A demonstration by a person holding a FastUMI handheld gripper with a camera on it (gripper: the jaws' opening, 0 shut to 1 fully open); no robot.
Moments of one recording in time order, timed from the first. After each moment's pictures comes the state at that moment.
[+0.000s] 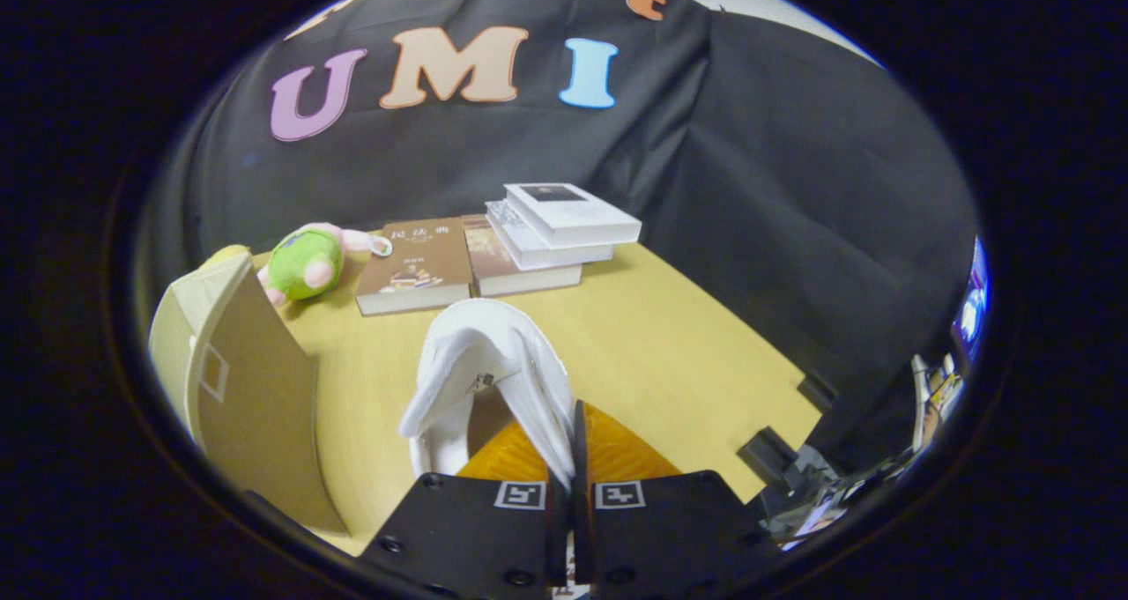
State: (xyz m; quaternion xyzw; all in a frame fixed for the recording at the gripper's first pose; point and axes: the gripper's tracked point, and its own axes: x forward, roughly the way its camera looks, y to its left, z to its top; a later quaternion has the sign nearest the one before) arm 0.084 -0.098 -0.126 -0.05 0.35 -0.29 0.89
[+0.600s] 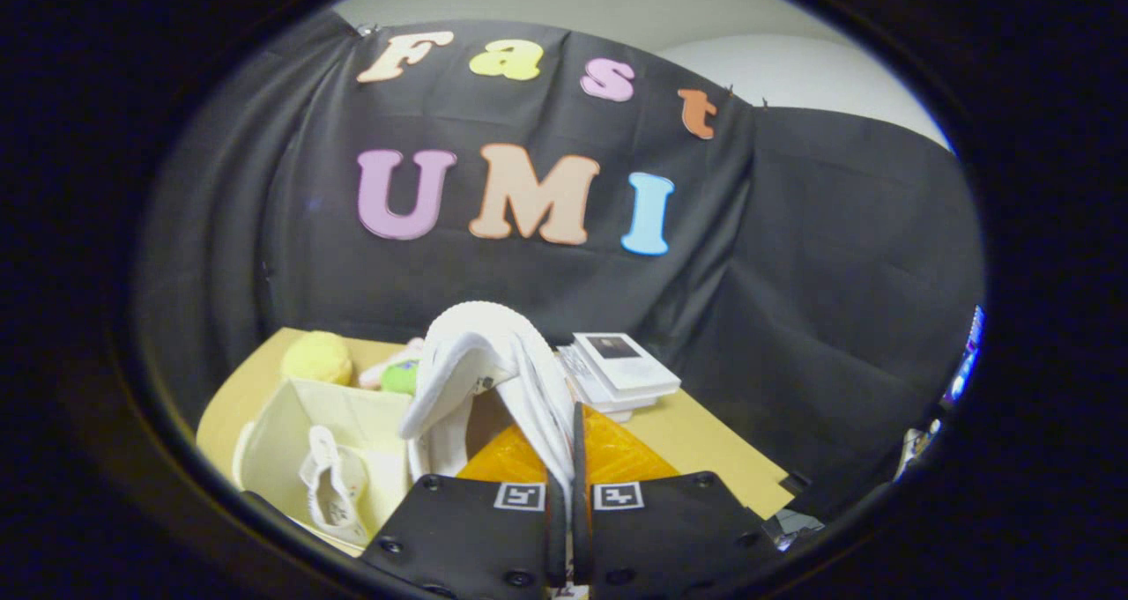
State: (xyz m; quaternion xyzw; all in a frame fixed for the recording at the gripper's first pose) arm 0.137 0.047 0.053 -0.08 0.18 -0.18 0.96
